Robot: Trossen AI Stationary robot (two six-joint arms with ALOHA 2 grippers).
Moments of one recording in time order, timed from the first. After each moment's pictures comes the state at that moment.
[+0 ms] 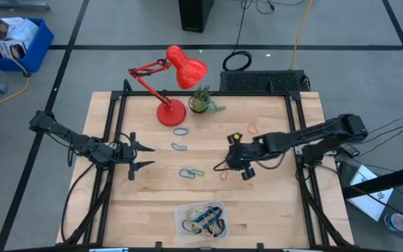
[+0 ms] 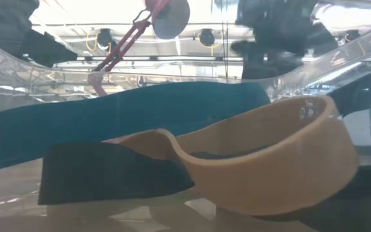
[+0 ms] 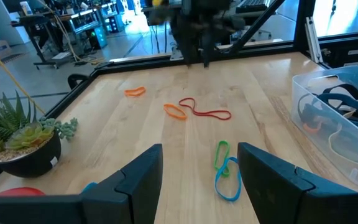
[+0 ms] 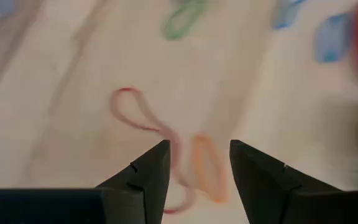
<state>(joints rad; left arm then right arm) -0.47 0.39 0.20 -0.05 -0.50 0.00 0.14 1.48 1.04 -0.61 0.14 -0.34</state>
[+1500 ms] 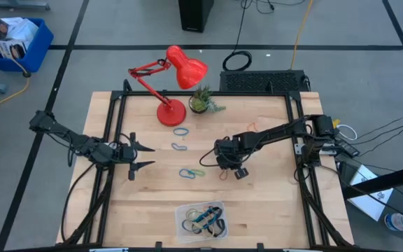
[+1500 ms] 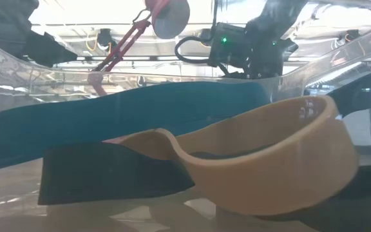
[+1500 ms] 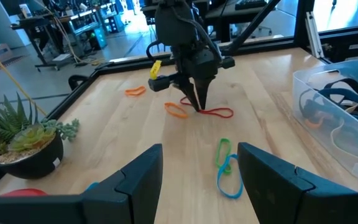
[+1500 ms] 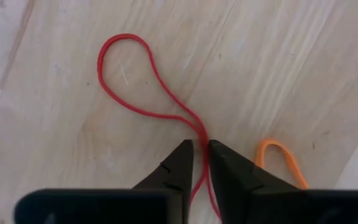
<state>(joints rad) -0.47 0.39 0.20 -0.06 -0.50 0.02 -0.01 1.83 1.04 -0.54 -0.13 -0.43</state>
